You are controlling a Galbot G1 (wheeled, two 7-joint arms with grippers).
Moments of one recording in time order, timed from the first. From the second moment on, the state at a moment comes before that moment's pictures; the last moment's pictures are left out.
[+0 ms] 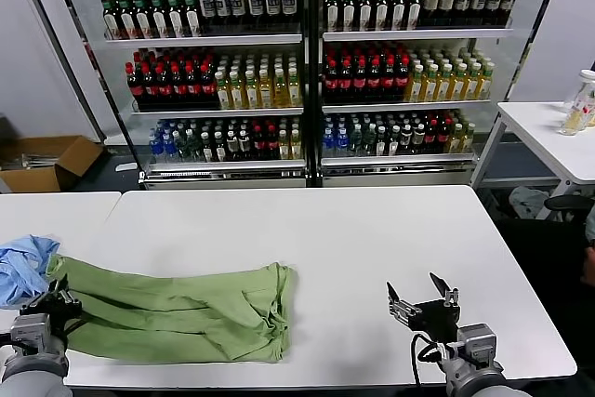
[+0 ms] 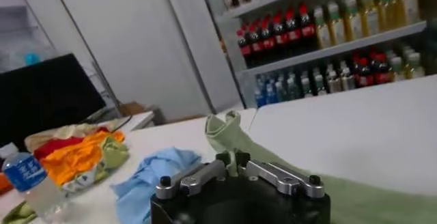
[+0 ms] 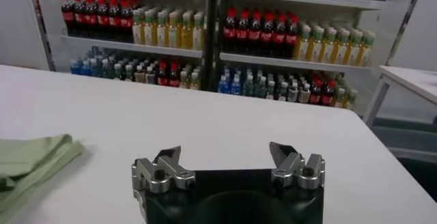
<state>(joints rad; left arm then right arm) 1.57 -1.11 -0.84 -2.18 -0.33 0.57 -0.33 -1.56 1.06 0.47 2.36 0.42 -0.58 0.28</state>
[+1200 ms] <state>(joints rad) 1.39 -1.36 -0.22 -2.14 -0.43 0.51 -0.30 -1.56 1.07 0.48 2.38 0.41 -0.58 0.28</state>
